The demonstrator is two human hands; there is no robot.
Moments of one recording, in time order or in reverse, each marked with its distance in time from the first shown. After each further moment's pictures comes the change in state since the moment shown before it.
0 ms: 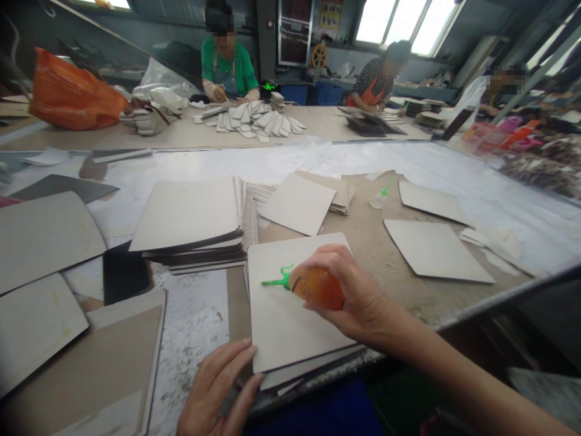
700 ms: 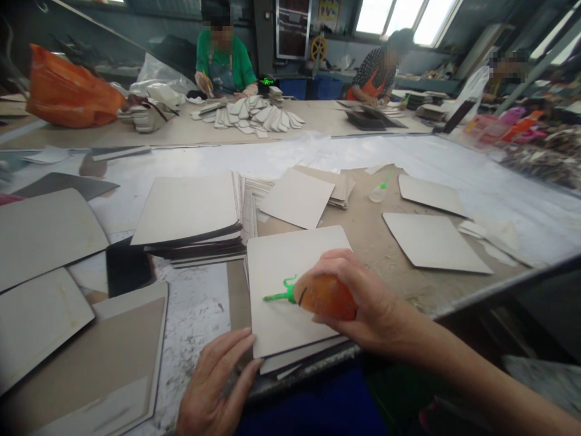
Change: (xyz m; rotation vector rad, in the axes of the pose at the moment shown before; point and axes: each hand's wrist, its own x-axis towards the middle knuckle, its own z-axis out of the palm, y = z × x) left_hand 0.003 0.007 -0.003 -0.014 0.005 -0.050; right_hand -0.022 -0.009 -0.012 0.029 -0.106 0.034
